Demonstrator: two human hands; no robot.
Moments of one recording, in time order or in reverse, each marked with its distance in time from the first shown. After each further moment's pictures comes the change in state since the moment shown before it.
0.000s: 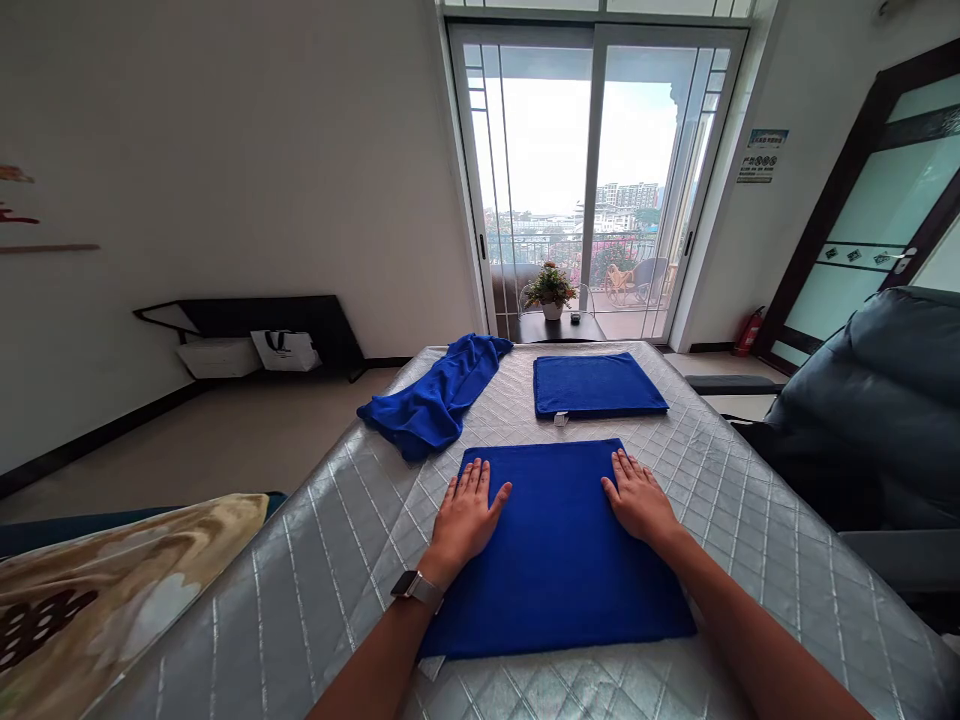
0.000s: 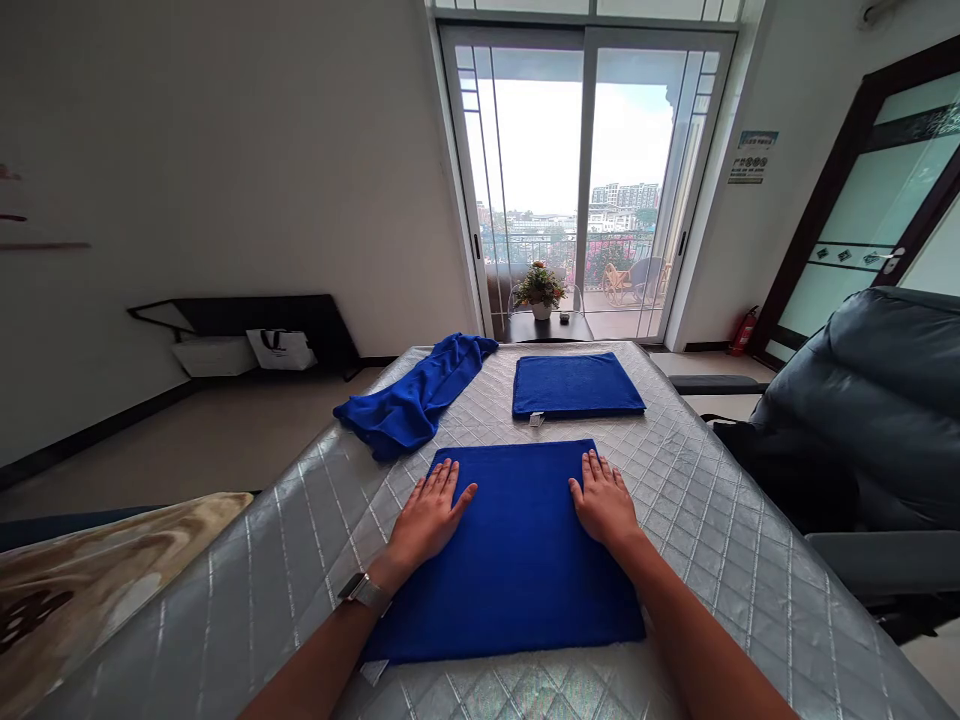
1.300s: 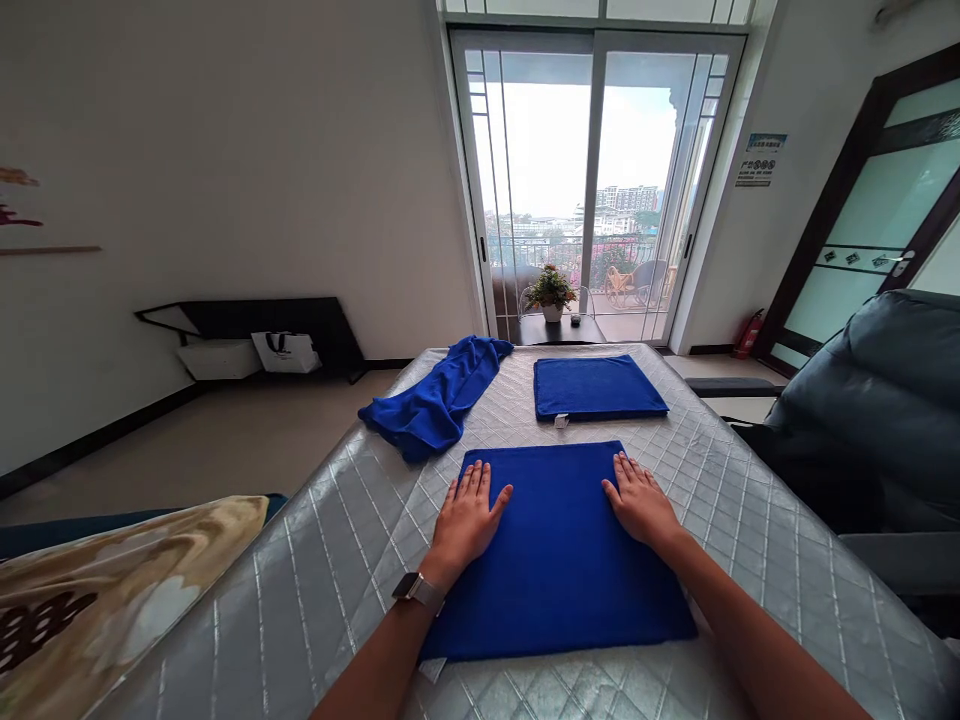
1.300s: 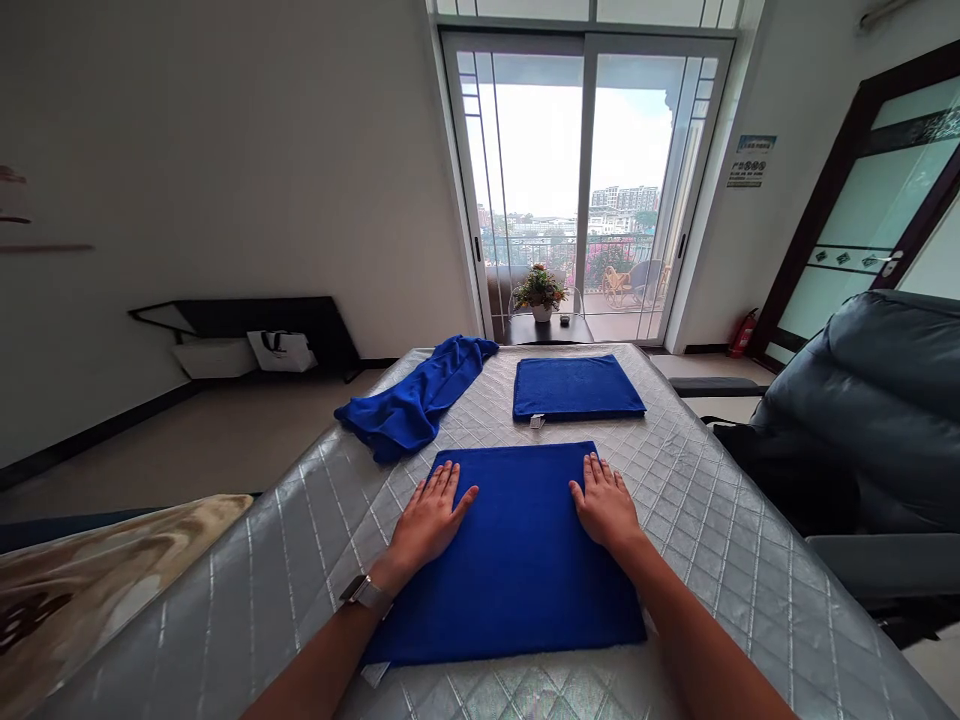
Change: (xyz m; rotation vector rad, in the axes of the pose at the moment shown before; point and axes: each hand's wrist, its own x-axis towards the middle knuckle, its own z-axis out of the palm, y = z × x) left_hand 0.000 0.001 -0.002 0.008 0.004 -0.003; right_hand 0.000 0.001 0.001 -0.022 -0.005 0.001
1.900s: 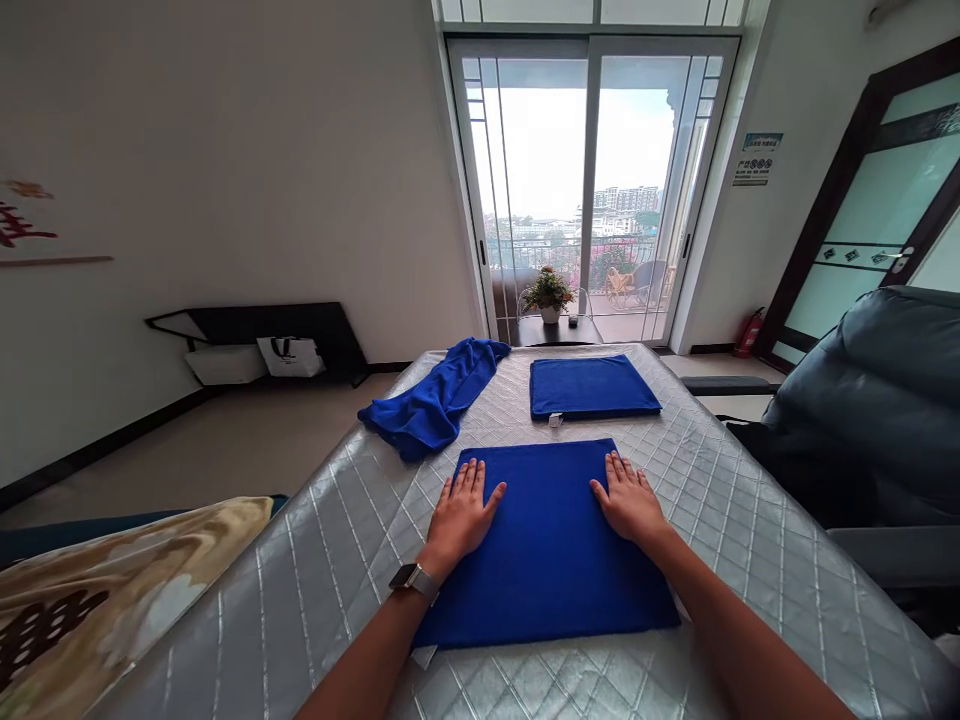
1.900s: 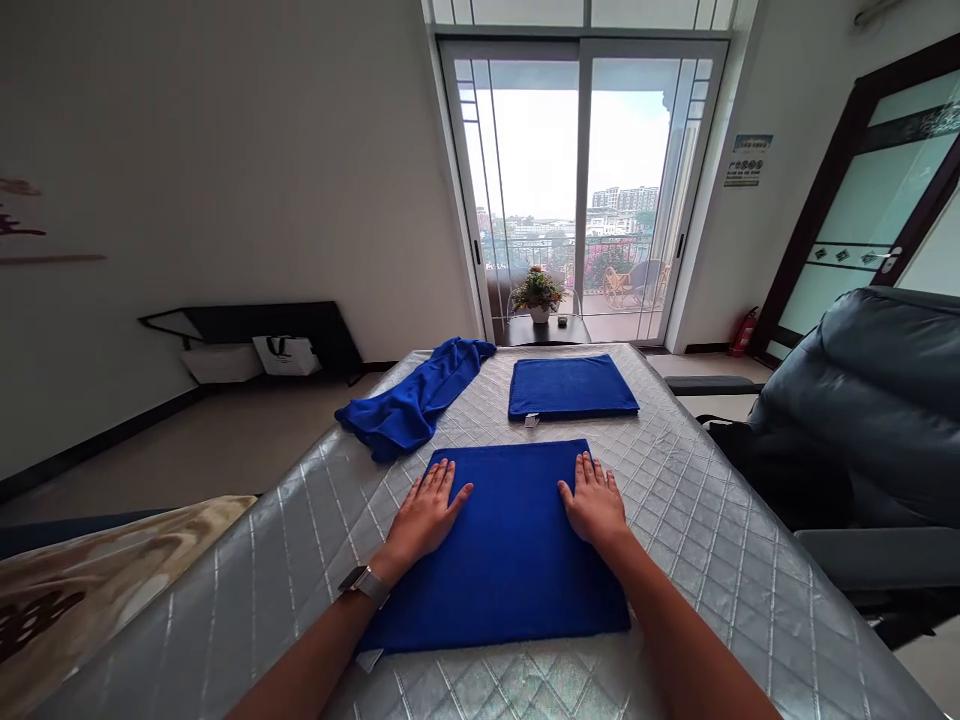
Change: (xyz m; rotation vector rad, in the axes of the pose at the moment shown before) left_hand 0.000 0.005 -0.004 0.062 -0.046 -0.015; right_hand -0.005 -0.005 -0.001 0.004 -0.017 0.023
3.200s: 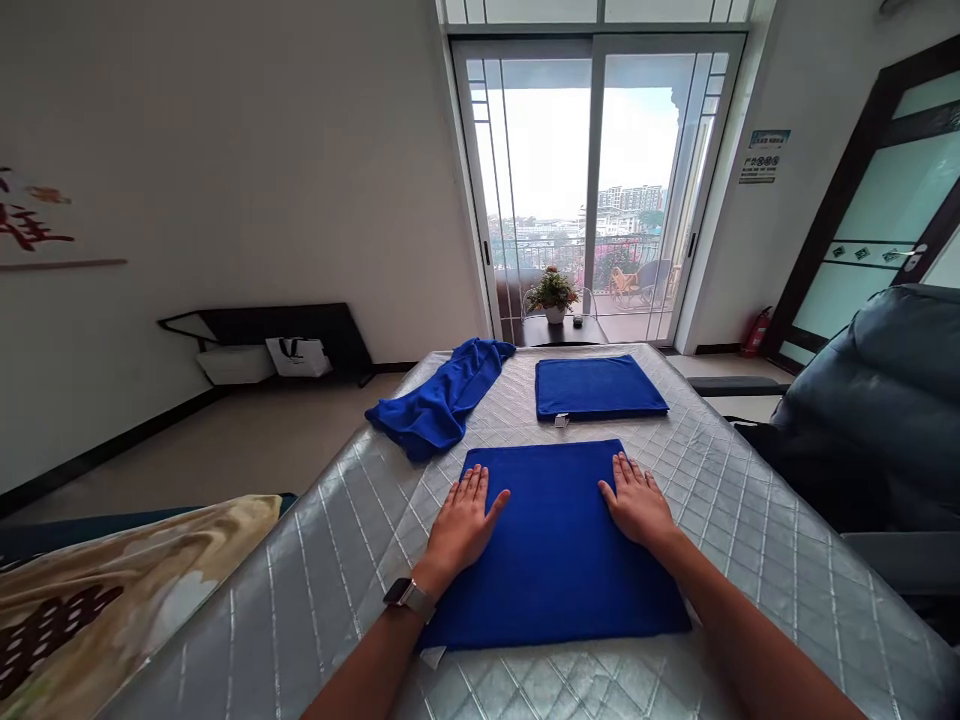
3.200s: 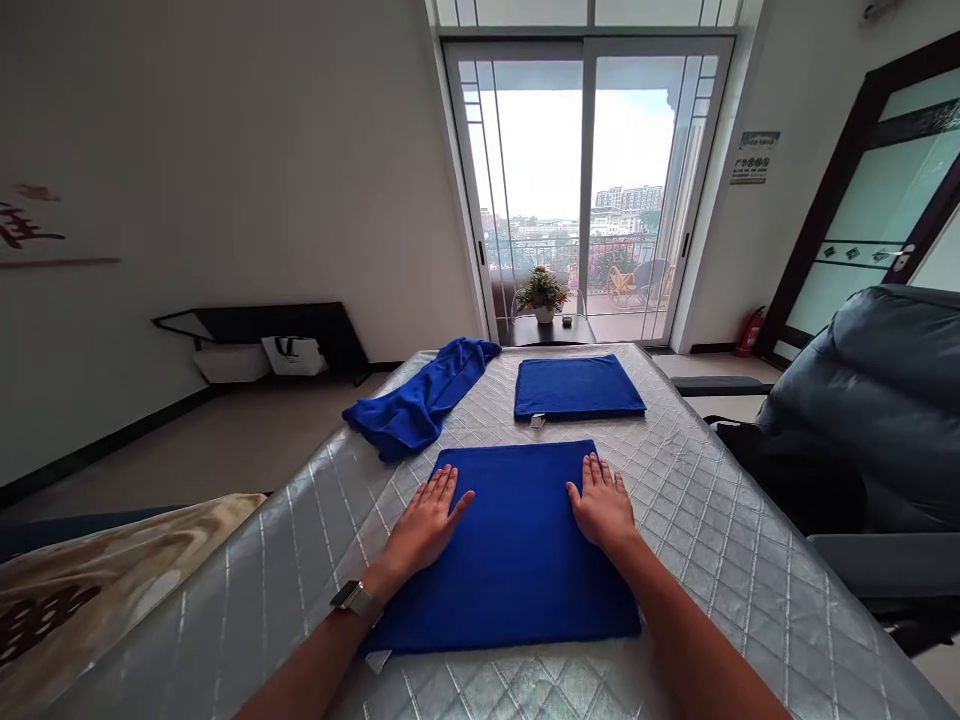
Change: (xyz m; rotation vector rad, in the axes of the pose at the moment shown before) left_hand -0.012 -0.017 0.009 -0.065 0.015 0.051; right_hand 0.000 -0.001 0.003 -0.003 0.011 0.021
